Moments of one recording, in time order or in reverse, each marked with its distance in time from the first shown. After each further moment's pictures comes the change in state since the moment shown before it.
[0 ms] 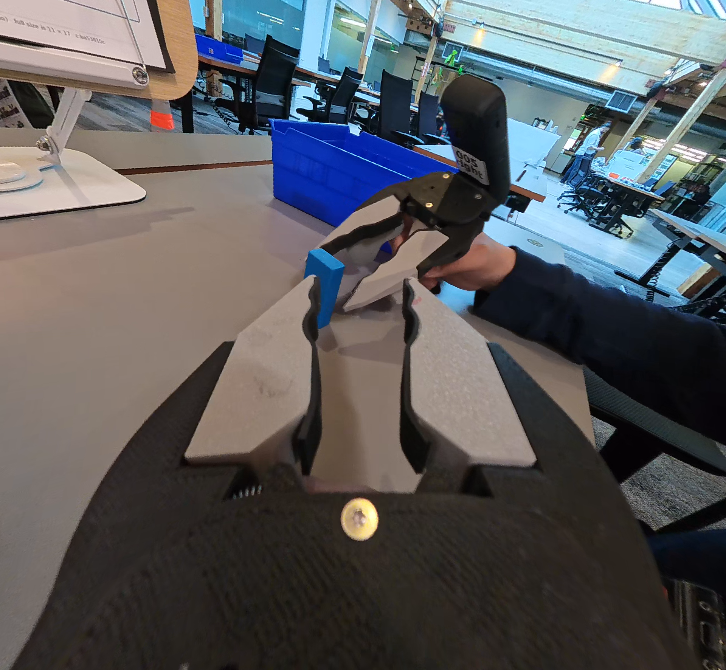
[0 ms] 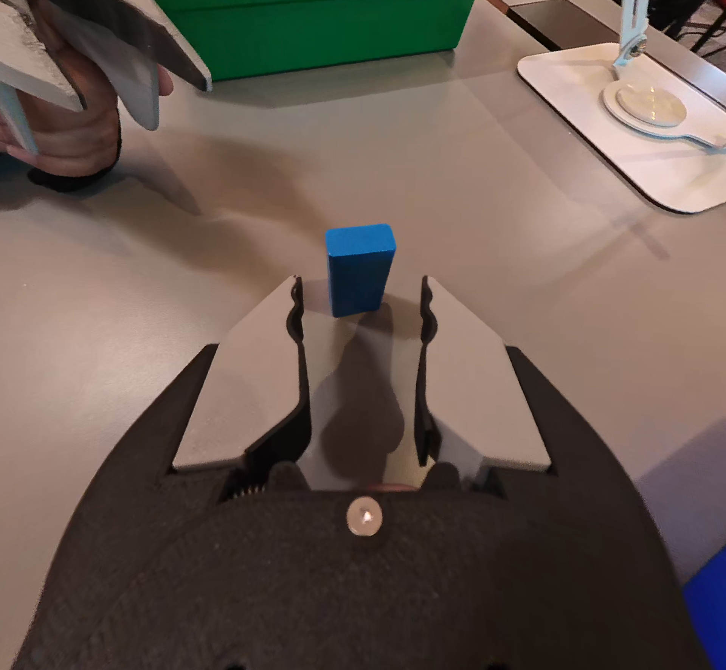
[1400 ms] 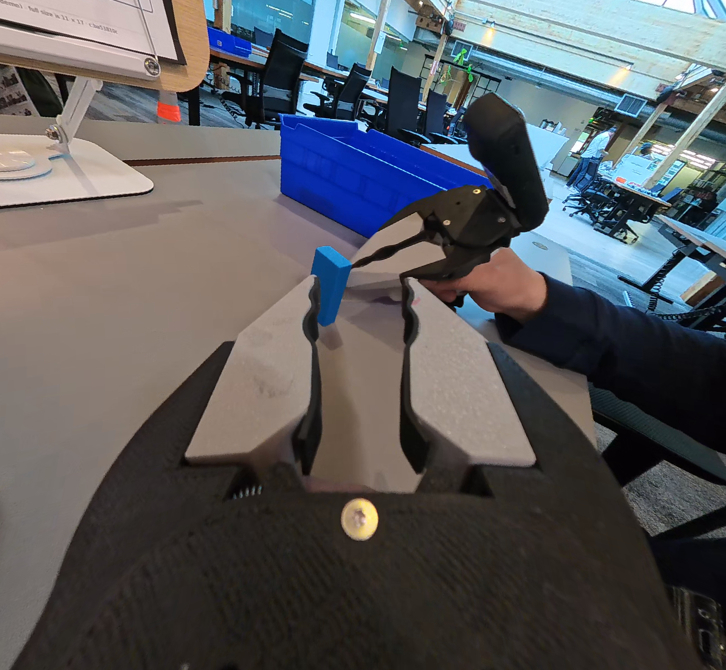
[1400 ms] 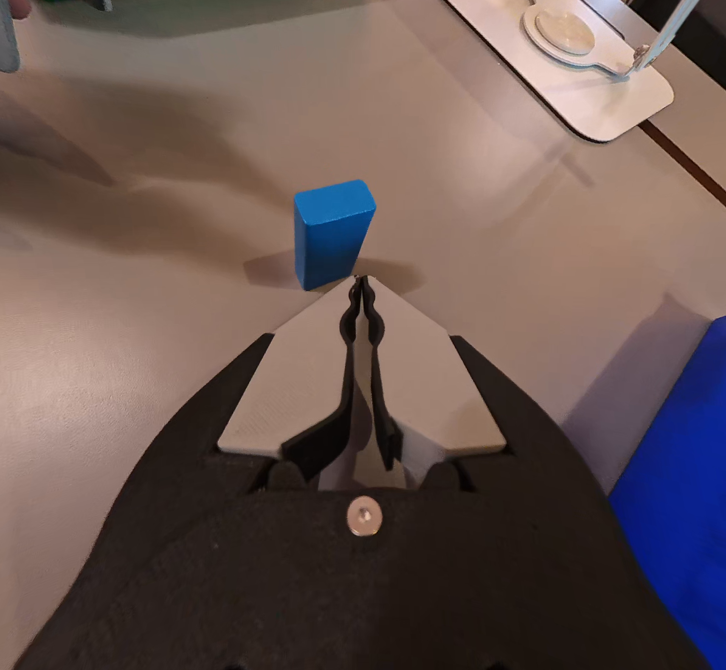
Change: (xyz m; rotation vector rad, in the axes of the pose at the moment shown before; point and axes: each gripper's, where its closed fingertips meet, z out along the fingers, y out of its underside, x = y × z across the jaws) left arm -0.005 0.001 0.000 -0.008 -0.020 -0.023; right arm 0.012 0.021 -0.001 -0.141 0.264 0.022
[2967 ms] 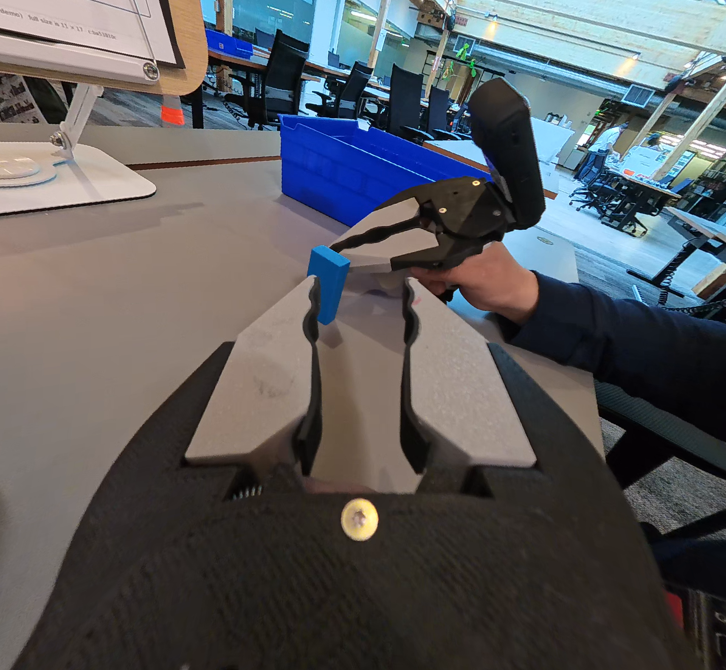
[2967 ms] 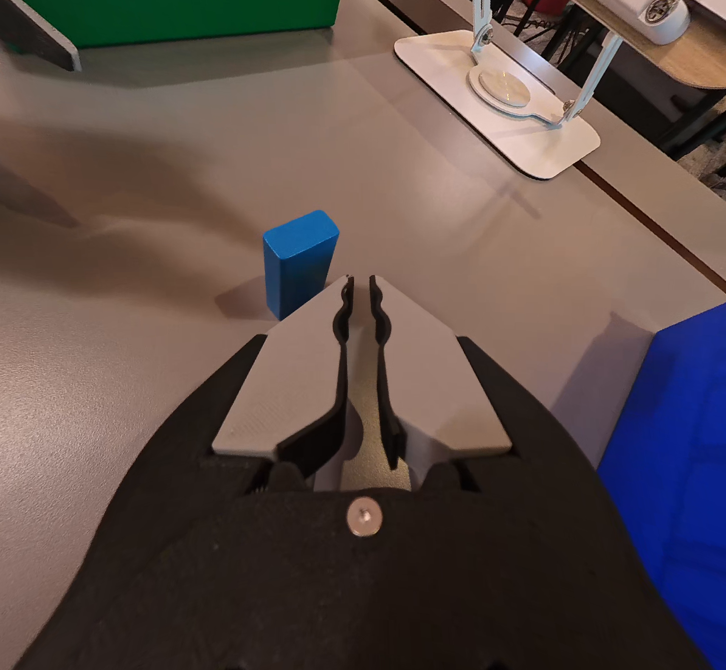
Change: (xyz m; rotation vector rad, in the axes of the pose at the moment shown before) left arm 0.001 0.000 0.000 -0.003 -0.006 0.024; right arm 0.016 -0.017 0.000 0.097 0.084 -0.005
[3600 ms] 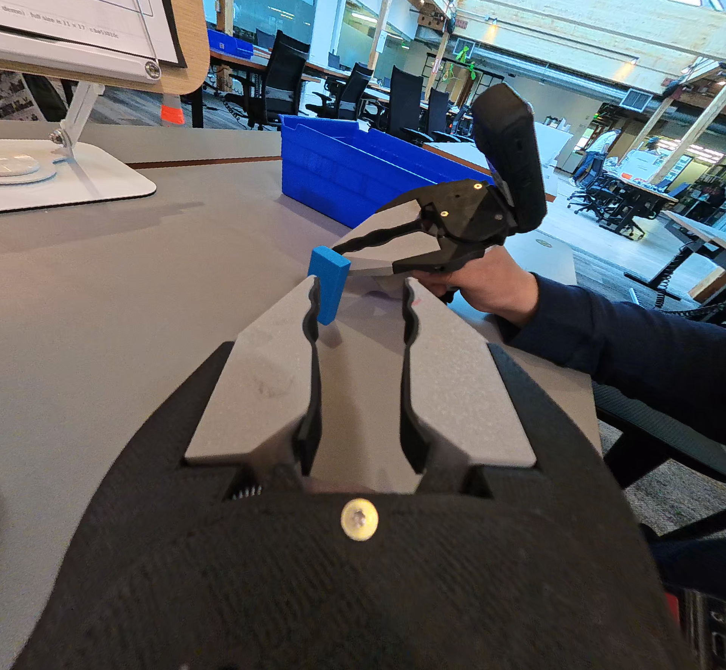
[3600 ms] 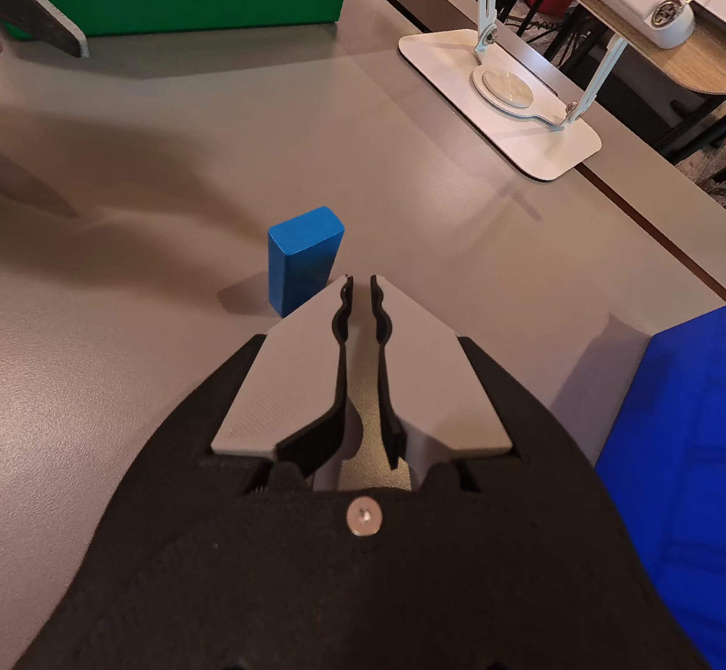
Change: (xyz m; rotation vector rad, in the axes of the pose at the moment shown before) left arm -0.001 -0.001 0.001 0.003 0.001 -0.009; right arm -0.002 0.001 0.000 -0.006 0.000 -0.021
